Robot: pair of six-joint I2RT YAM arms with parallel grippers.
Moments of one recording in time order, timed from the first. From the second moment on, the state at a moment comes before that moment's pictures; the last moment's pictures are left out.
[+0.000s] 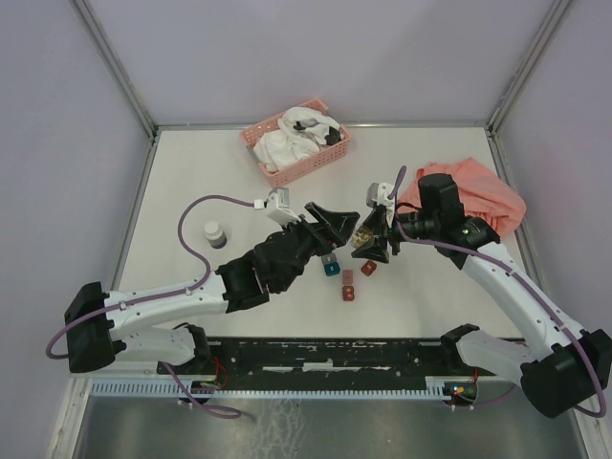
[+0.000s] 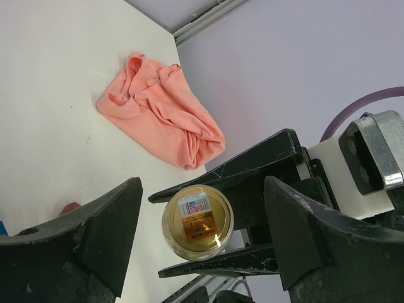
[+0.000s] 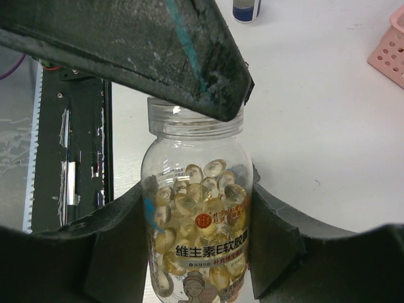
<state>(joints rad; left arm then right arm) -1.17 1.19 0.85 0.26 -0.62 -1.04 0.42 1.09 0.96 -0.47 -0.93 -0.46</state>
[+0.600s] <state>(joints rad) -1.18 1.20 0.86 0.25 -0.63 -1.04 0.42 1.09 0.96 -0.47 -0.92 -0.46</state>
